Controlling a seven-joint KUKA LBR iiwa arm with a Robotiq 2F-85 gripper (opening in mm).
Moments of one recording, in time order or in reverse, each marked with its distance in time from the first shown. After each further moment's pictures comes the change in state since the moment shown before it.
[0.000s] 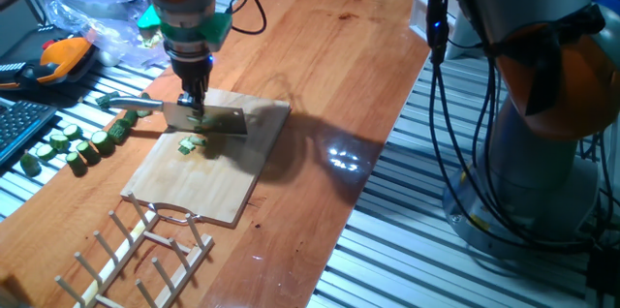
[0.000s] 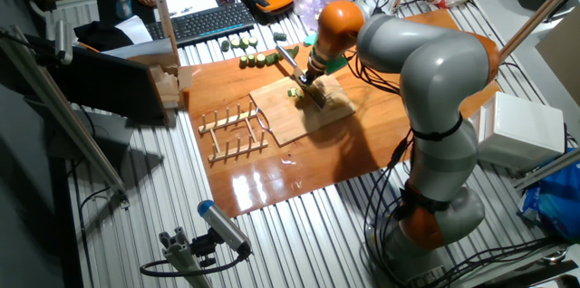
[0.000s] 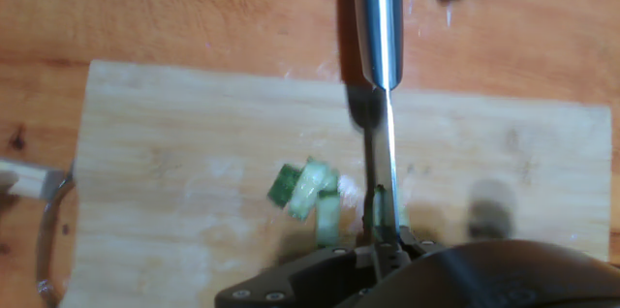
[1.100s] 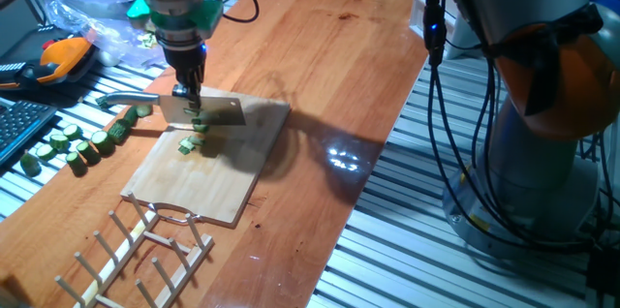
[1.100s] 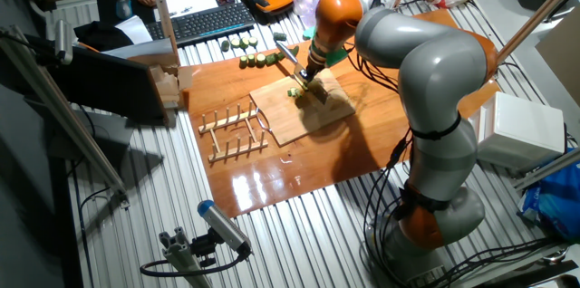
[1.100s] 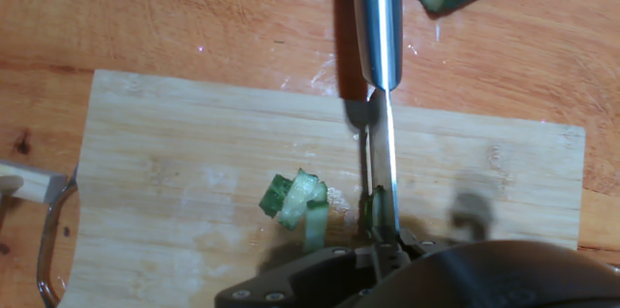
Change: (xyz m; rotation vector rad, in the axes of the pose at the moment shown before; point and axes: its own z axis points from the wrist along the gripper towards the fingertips) arm -0.010 -0.012 -0.005 0.001 -0.003 -0.027
